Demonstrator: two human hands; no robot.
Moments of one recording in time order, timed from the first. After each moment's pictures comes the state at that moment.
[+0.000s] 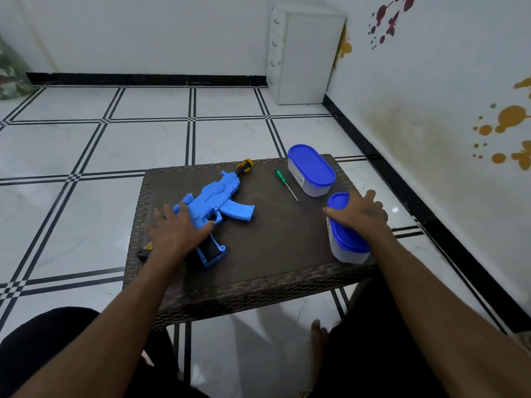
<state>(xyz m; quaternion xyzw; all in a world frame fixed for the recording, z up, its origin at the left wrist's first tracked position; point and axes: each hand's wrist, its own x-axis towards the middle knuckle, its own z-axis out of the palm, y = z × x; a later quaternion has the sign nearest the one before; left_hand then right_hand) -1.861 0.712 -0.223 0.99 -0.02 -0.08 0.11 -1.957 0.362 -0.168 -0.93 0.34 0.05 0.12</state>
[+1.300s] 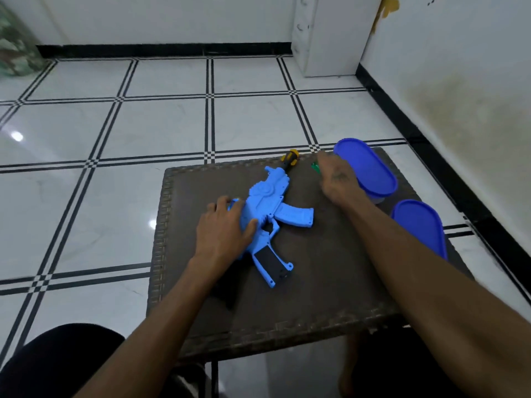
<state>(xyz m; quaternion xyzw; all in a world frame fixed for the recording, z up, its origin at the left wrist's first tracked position) -1.811 0.688 -0.224 0.98 -0.16 -0.01 0.14 -1.773 0.434 -0.195 -0.99 0.13 -0.01 0.06</state>
